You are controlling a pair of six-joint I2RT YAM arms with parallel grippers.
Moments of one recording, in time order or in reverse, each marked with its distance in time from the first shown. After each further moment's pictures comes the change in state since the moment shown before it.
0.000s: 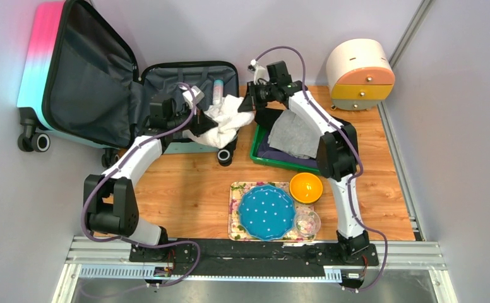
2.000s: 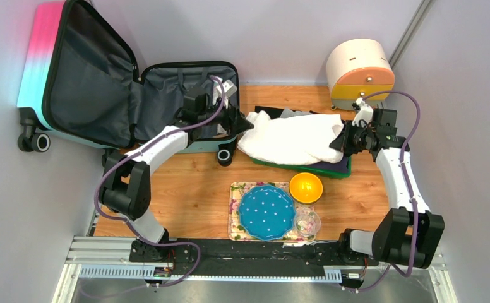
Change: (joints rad) left arm -0.242 0.161 0.106 0.208 -0.044 -0.220; right arm -0.589 -1.060 -1.136 -0.086 0.164 -0.197
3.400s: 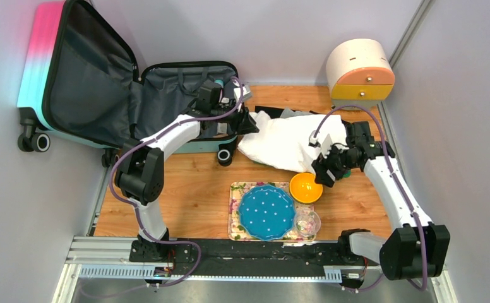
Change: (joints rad) left arm -0.044 0.200 0.277 -0.301 0.091 0.277; right arm 0.237 -0.088 -0.030 -0.391 -0.038 -0.837
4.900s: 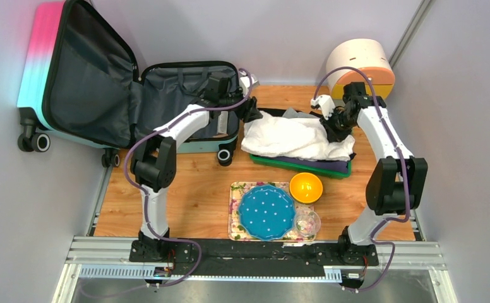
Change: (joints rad) left arm -0.001 0.155 0.196 -0.015 -0.165 0.048; right arm -0.063 0.534 0.490 0.008 0.254 0.009
